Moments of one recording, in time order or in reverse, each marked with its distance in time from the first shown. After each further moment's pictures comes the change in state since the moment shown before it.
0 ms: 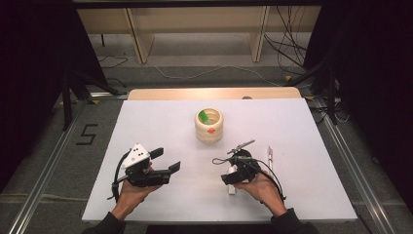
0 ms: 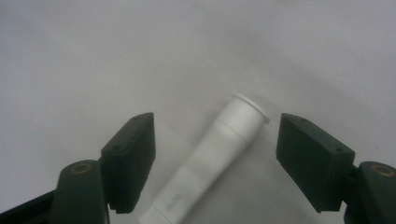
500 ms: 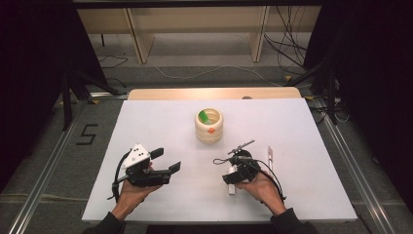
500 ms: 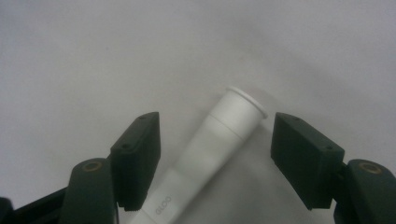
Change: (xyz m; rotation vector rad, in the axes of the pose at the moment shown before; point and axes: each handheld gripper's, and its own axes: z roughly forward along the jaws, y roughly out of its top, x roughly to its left) left arm 0.000 0.000 0.001 0.004 0.001 0.002; right arm -0.004 -0.001 0.007 0.027 0.004 0.016
